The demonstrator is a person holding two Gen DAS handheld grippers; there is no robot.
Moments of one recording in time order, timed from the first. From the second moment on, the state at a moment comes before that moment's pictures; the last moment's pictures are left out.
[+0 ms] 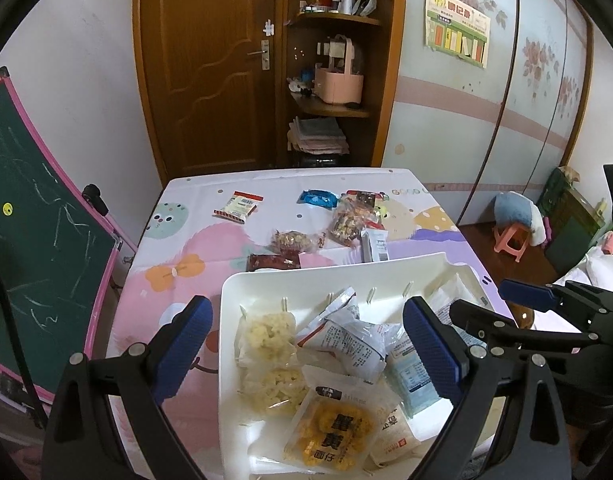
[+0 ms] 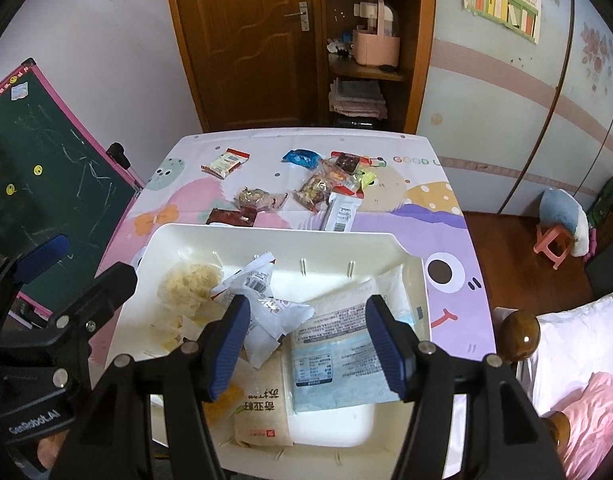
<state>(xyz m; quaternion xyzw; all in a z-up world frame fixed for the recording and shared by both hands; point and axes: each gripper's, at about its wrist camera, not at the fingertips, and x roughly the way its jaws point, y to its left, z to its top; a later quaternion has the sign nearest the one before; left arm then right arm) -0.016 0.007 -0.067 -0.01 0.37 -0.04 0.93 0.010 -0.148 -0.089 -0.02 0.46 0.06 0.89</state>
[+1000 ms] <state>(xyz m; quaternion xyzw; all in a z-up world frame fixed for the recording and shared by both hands) 0.020 0.016 -0.045 0.00 0.35 -0.03 0.94 0.039 -0.154 -0.072 -0.04 0.43 0.08 0.90</state>
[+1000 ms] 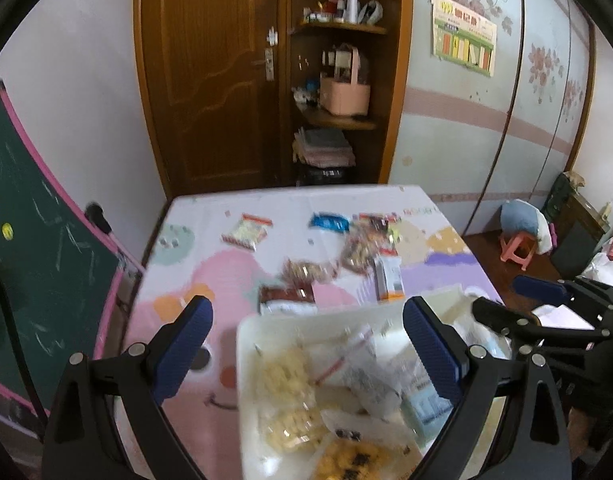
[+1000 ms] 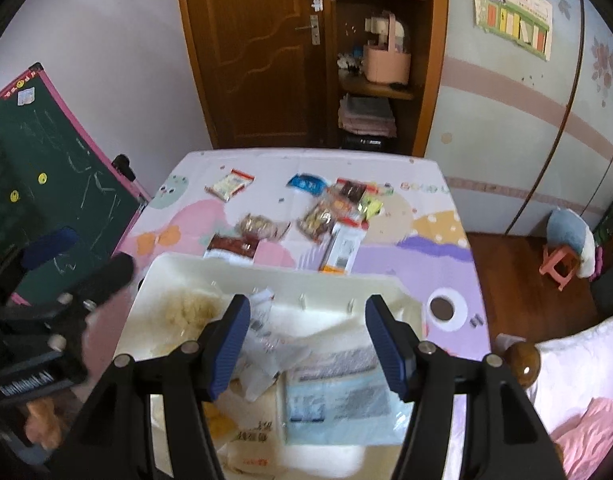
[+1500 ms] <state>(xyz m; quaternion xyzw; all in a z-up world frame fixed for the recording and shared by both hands) 0.095 0.036 0.029 0.11 0.31 0.01 0.94 0.139 -0.216 -0.008 0.01 0.39 0.03 0.92</state>
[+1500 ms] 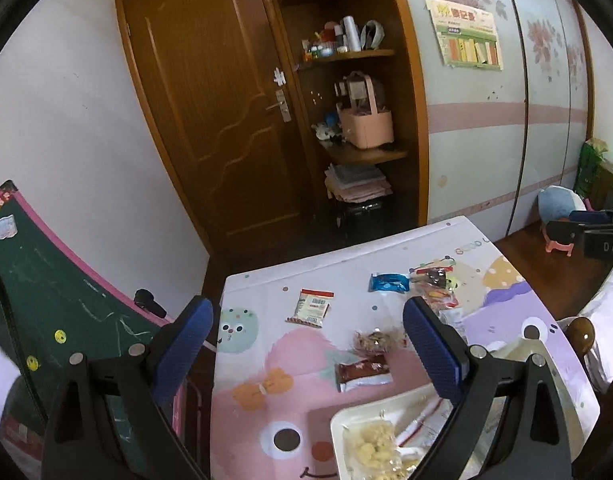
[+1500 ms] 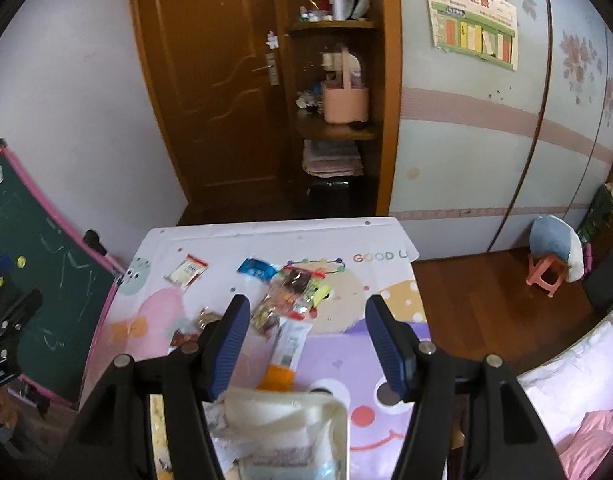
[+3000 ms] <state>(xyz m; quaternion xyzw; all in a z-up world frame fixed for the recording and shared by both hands) 0.389 0.085 -0.249 0.09 0.56 0.02 0.82 0.302 -0.139 -0.243 0.11 0.63 0.05 0.77</state>
